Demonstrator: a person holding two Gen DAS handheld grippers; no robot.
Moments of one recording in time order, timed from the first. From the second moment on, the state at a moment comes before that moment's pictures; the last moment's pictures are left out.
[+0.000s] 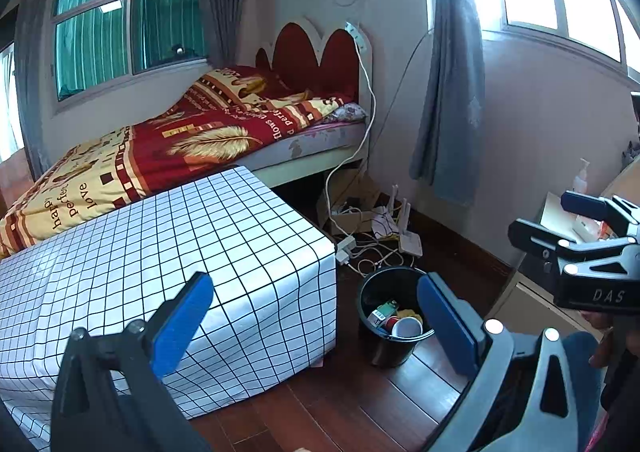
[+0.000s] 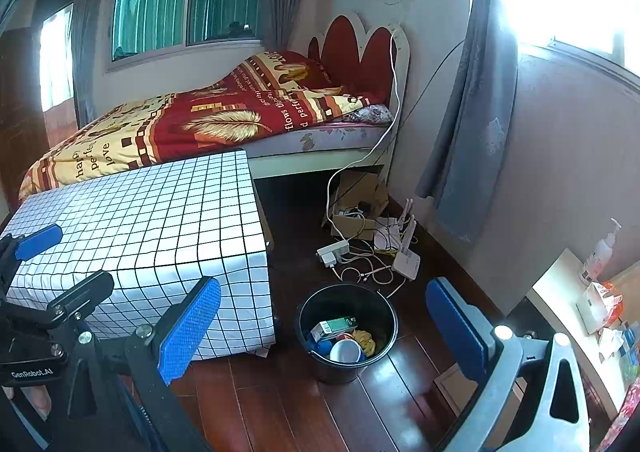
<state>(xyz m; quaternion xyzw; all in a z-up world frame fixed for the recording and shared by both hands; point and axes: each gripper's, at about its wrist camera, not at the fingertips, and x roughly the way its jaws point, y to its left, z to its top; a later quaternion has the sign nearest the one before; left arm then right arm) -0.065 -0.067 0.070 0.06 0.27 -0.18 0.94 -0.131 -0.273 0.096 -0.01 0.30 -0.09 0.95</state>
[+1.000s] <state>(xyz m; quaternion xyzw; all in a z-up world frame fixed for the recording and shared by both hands) -0.067 -0.072 0.071 0.06 0.26 -0.19 0.94 -0.132 -0.278 0.094 -0.01 0.30 -0.09 0.95</state>
